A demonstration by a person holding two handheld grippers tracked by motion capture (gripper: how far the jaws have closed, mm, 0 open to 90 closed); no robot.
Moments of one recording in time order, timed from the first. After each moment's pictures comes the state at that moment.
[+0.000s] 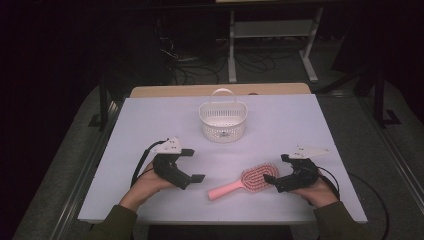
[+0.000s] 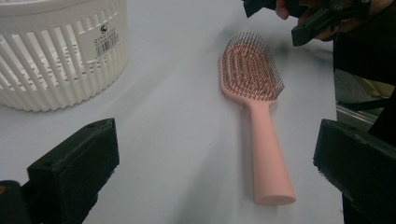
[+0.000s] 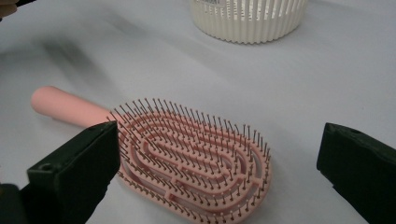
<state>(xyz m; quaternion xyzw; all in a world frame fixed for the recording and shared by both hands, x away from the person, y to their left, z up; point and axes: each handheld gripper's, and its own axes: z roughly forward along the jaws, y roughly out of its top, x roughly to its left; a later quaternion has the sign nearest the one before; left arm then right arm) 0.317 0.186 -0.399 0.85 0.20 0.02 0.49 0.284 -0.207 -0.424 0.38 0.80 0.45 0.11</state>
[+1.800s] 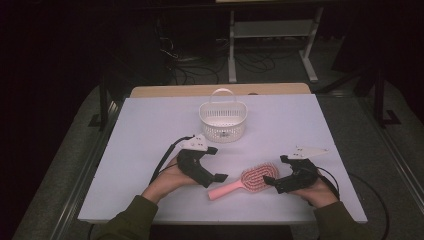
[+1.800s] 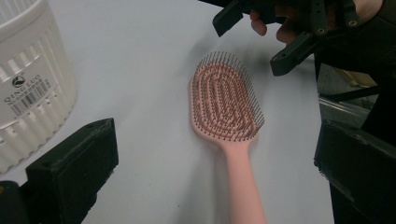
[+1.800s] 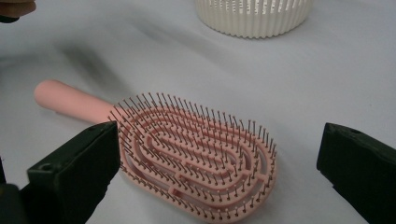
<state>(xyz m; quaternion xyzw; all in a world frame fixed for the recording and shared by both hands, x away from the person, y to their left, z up) 0.325 0.124 -0.395 0.86 0.16 0.00 0.49 0.283 -0.206 -0.425 0.37 0.81 0.45 0.10</state>
